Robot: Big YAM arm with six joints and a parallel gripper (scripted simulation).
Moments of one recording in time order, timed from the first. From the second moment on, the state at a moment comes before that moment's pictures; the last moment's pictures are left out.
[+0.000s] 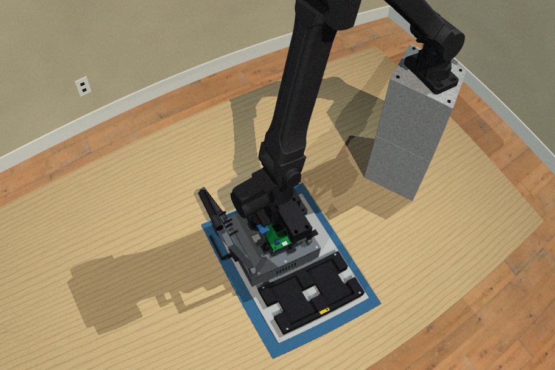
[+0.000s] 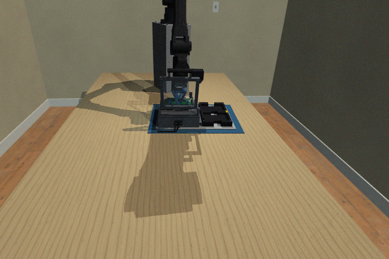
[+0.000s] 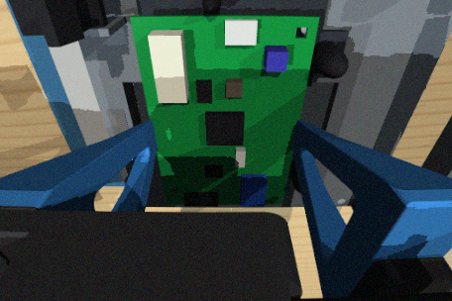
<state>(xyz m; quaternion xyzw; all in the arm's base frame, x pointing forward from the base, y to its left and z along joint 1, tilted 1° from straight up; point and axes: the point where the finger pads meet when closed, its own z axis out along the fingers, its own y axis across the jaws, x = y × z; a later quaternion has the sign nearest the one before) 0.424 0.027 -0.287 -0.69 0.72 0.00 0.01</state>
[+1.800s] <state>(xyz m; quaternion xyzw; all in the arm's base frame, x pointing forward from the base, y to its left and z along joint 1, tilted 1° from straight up) 0.426 0.028 -0.289 -0.69 0.72 0.00 0.01</state>
